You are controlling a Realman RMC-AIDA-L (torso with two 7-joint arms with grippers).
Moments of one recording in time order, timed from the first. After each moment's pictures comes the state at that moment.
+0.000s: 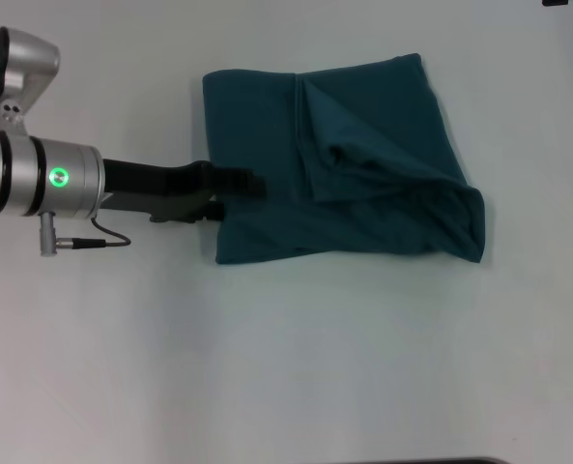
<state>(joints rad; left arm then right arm) -0.62 -2.13 -2.19 -0.68 -0.95 1.29 -2.59 0.67 1.84 -0.57 -0.87 -2.15 -1.66 2.60</state>
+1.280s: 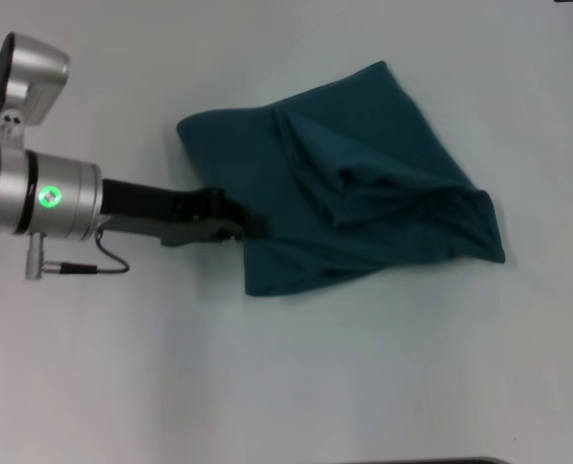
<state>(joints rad) -0.59 -2.15 -2.20 -0.76 -0.96 1.48 -2.55 0.66 1.84 -0.52 -0.87 -2.14 -1.68 2.60</state>
